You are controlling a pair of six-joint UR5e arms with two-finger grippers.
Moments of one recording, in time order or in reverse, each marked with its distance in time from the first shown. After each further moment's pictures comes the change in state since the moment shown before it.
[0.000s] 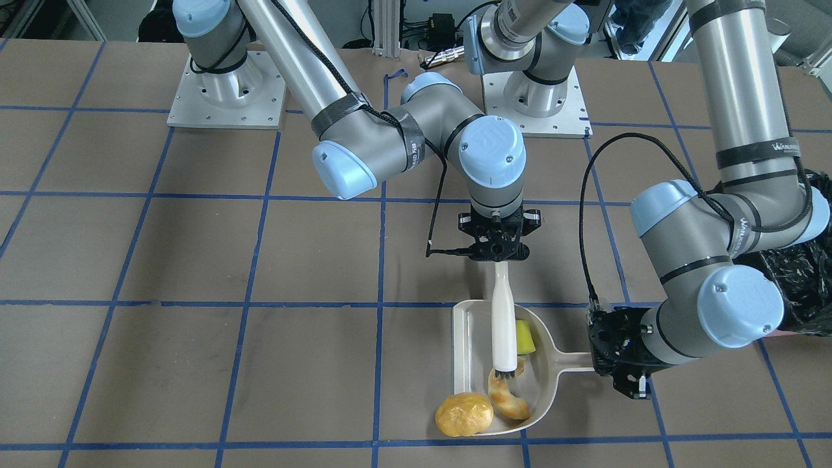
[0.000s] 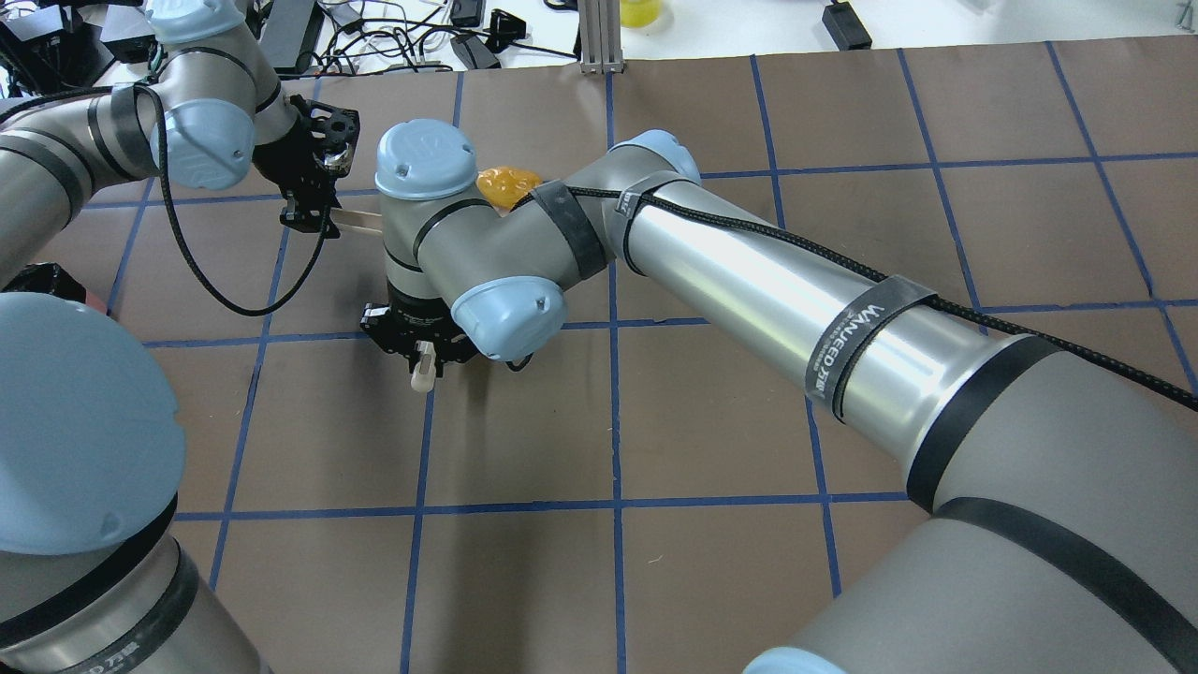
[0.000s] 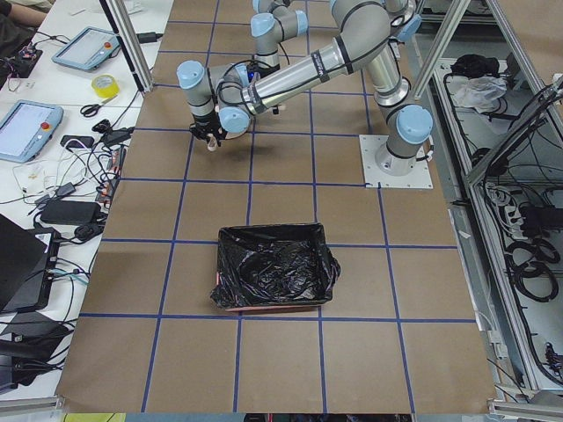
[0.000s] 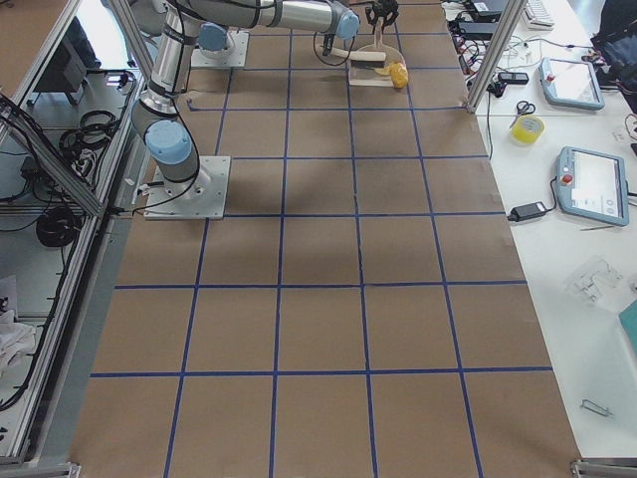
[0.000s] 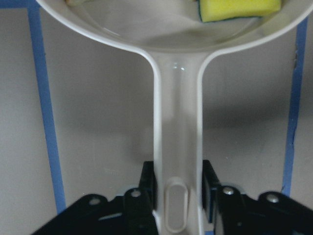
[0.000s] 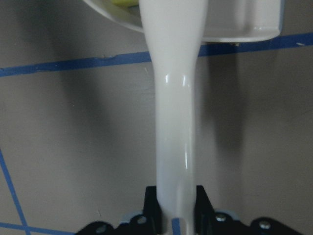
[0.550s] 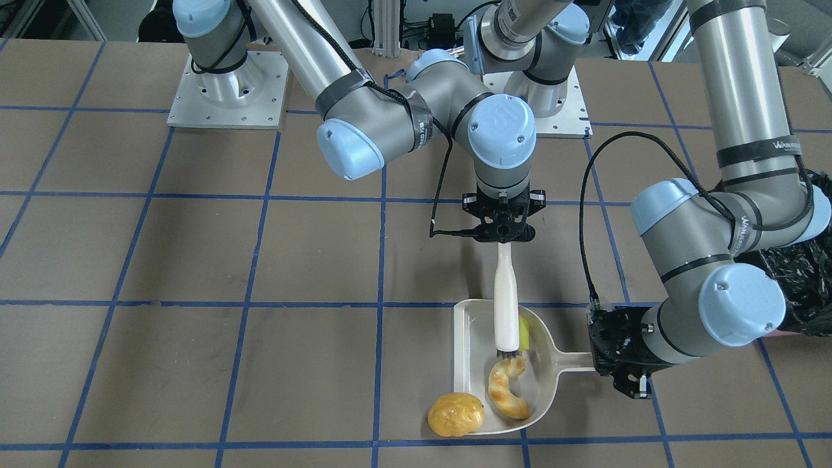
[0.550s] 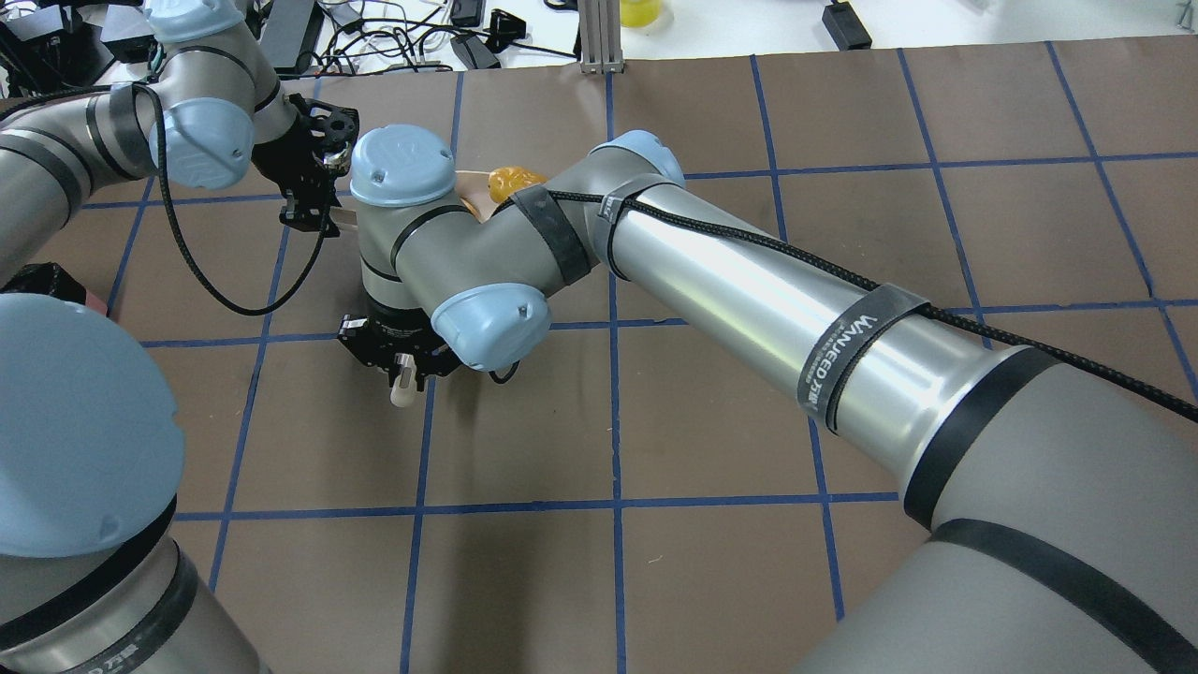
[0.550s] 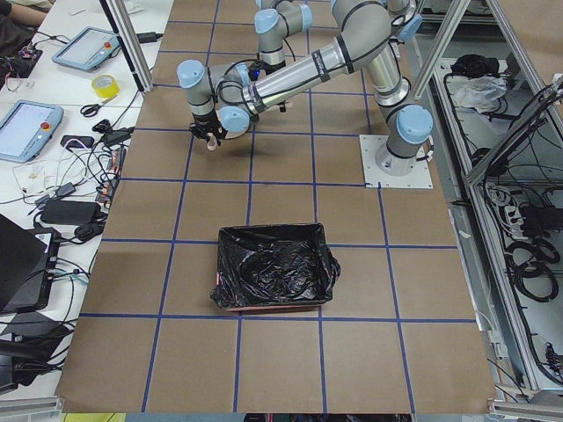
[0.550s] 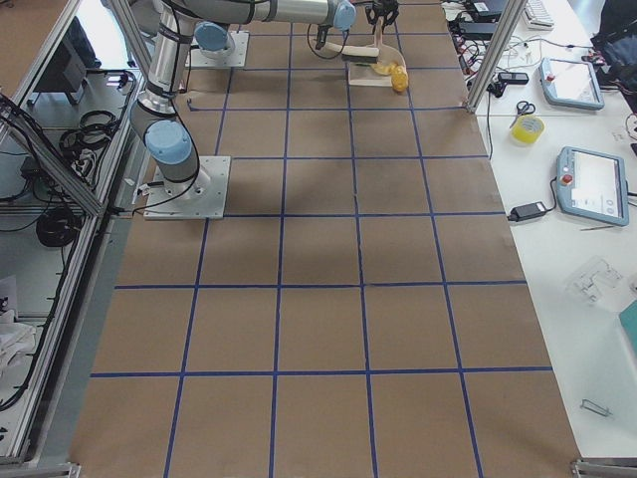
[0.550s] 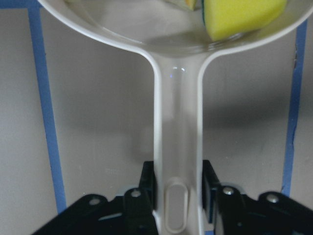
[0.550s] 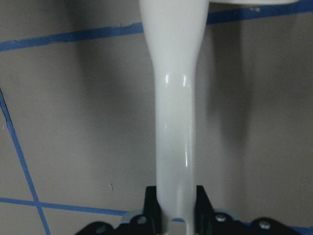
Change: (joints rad) left arm 0.000 0.004 0.000 0.000 -0.004 0.001; right arm 0.001 -0.052 -0.009 0.135 -0.004 -0.010
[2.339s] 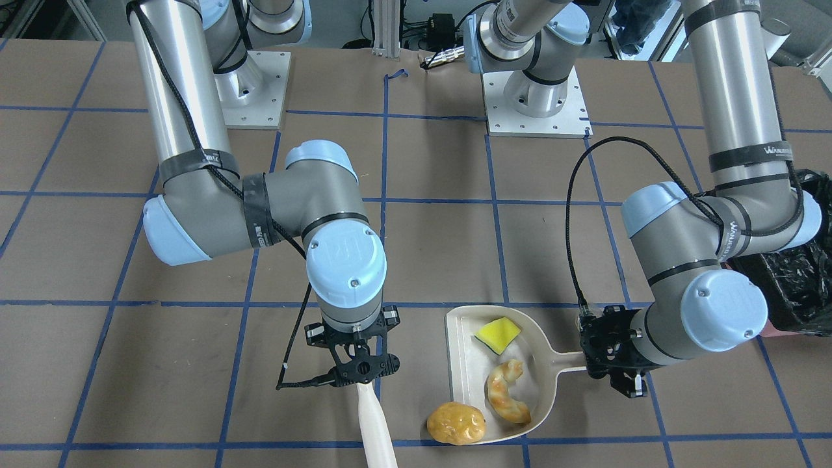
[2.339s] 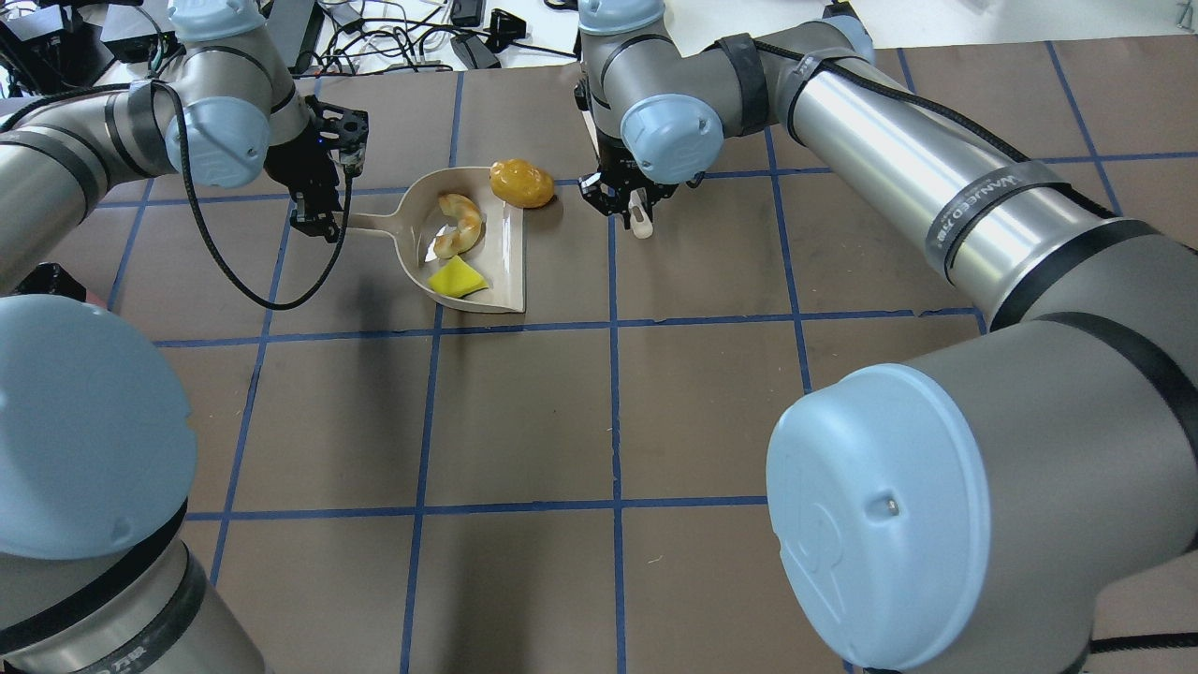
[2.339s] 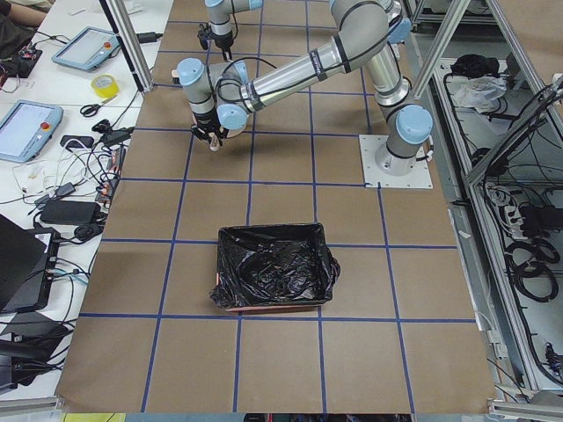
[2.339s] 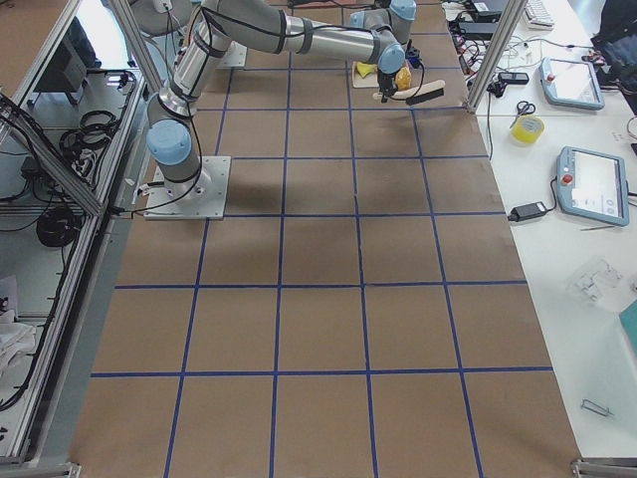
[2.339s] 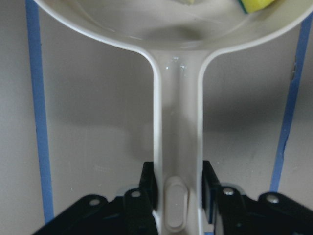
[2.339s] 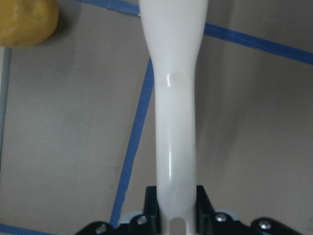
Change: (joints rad) left arm -0.023 -0.011 0.006 -0.022 0.053 -0.111; right arm -0.327 0.167 -0.181 0.016 -0.344 -0.650
